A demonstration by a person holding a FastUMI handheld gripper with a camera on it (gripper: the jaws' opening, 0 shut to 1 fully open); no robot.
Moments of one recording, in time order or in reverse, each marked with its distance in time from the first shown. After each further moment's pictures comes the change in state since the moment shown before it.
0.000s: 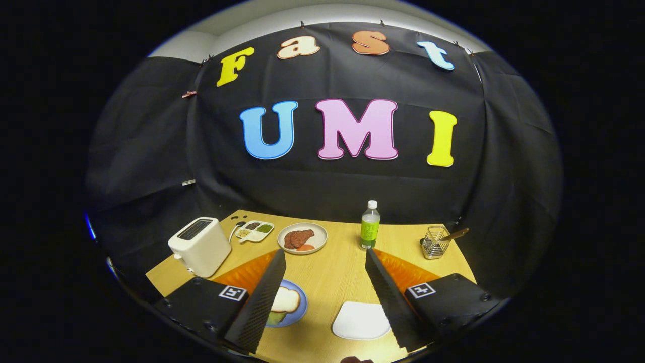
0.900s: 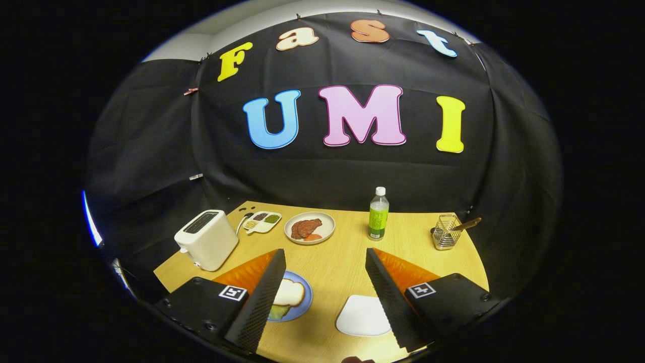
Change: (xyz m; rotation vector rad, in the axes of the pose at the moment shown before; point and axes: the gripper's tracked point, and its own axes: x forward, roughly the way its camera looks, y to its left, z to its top) arm 0.014 0.000 -0.018 0.028 0.071 0.059
